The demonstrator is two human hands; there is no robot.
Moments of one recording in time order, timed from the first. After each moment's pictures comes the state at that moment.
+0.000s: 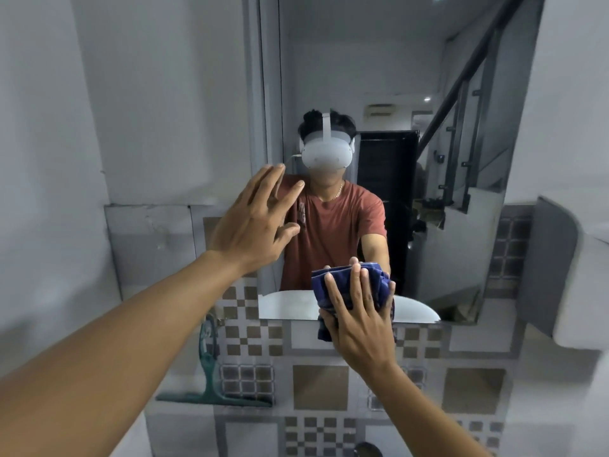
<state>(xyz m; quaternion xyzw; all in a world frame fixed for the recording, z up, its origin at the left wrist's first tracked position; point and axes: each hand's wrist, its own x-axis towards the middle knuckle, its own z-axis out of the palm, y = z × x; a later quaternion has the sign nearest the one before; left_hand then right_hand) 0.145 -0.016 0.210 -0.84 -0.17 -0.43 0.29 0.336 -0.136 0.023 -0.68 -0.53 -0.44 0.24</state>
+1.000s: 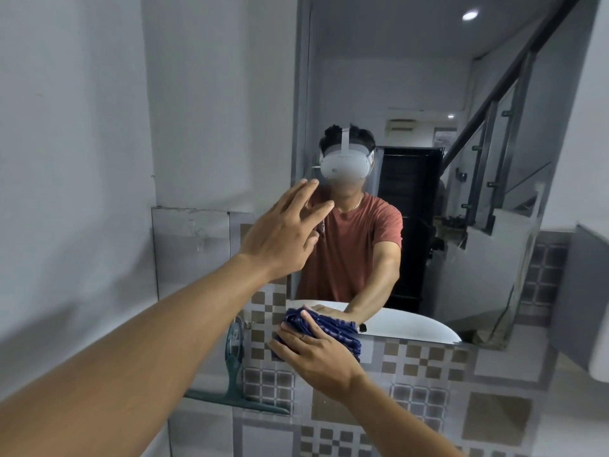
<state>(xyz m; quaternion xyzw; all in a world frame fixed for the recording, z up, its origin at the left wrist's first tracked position) 0.126 -0.022 0.216 -0.86 -0.16 -0.40 0.27 0.264 -0.094 0.020 -0.48 -0.79 -0.39 0.02</state>
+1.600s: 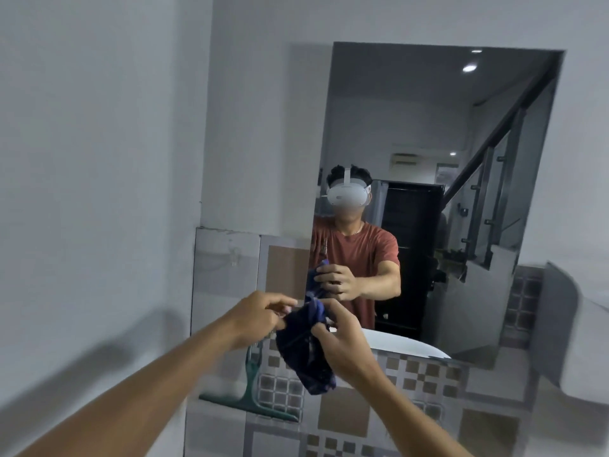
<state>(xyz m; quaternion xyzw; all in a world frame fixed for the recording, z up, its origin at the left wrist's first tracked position) 0.017 -0.077 0.160 -0.85 -0.28 -0.28 -0.35 0.184 -0.176 0.123 -0.57 -0.60 0.09 0.56</state>
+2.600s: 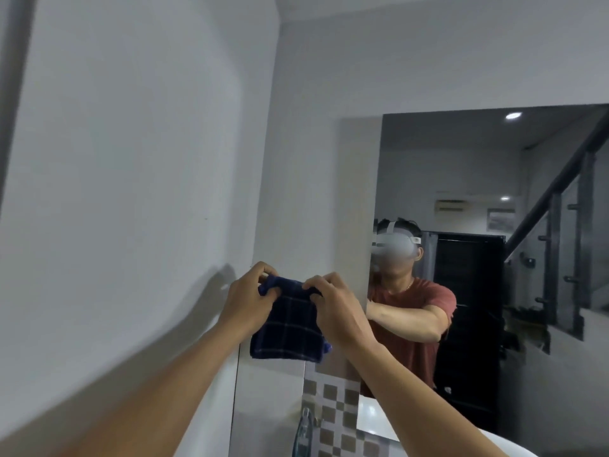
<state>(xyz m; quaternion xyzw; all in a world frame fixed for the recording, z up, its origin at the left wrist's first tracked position) -0.038 0.002 0.254 -0.74 -0.35 -0.55 -0.16 0.137 -0.053 0.251 -0.55 -0.70 -0.16 0.42</state>
